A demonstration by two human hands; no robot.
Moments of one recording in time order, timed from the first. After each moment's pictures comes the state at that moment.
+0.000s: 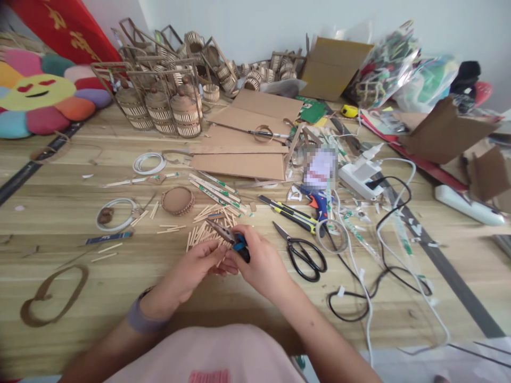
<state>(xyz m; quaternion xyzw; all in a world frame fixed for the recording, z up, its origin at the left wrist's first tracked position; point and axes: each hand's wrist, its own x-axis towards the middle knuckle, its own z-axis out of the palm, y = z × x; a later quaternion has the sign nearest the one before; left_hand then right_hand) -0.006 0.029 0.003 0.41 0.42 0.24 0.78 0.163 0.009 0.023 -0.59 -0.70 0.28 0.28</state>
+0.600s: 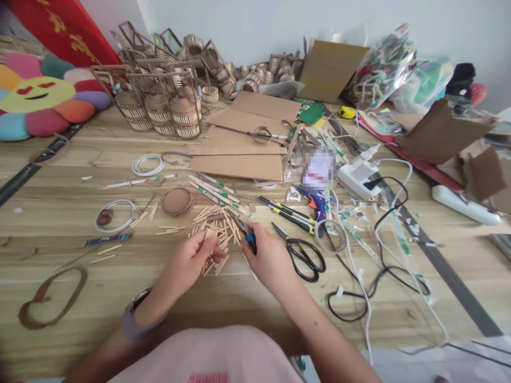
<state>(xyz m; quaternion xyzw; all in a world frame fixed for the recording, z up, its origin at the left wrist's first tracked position) -0.015 0.034 0.014 0.57 0.53 0.26 0.58 0.172 0.014 0.017 -0.69 -0.67 0.22 0.16</state>
